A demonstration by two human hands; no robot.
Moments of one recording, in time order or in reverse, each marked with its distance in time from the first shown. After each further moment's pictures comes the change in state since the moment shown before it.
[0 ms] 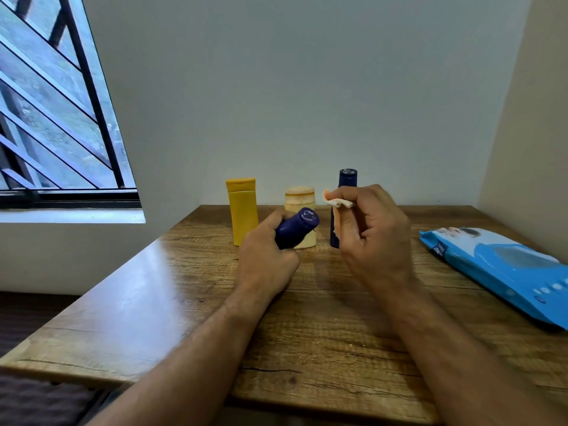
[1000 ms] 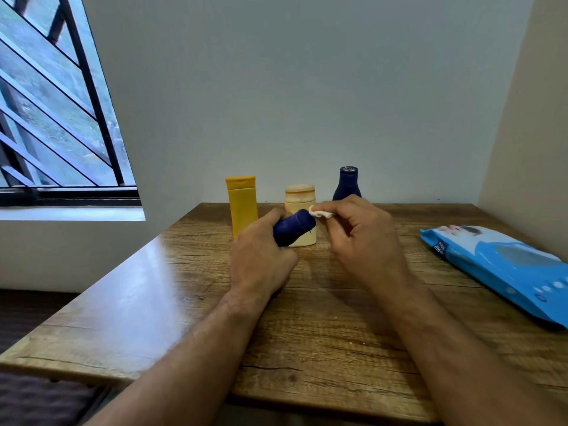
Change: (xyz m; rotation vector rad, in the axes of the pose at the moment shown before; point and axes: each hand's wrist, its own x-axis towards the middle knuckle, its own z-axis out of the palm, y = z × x) left_hand 0.001 -0.002 -0.002 0.223 0.089 0.022; right_hand -0.001 0.003 0.005 -0.028 -0.236 0.083
